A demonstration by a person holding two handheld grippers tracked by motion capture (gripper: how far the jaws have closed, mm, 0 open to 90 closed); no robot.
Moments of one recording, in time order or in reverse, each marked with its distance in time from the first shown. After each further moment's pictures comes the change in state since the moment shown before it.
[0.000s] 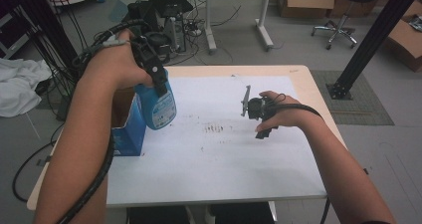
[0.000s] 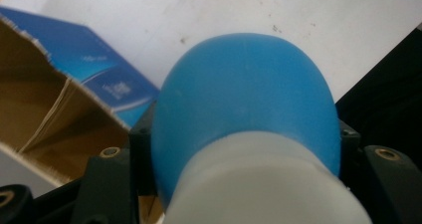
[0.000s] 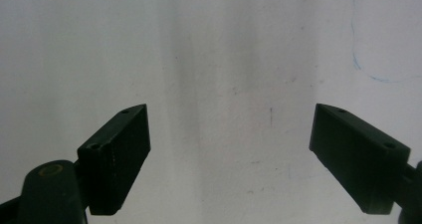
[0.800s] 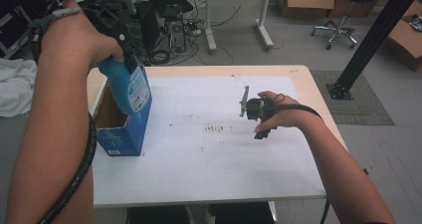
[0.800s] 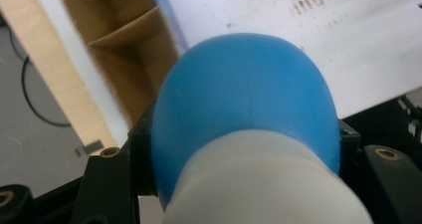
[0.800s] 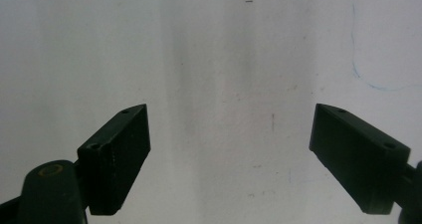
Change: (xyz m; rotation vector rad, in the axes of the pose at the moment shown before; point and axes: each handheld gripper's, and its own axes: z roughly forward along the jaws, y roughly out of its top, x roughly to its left) left arm 0.041 -0.046 -0.061 -0.046 0.031 -0.432; right arm 0.004 0.005 -0.003 -0.004 -0.004 -0.014
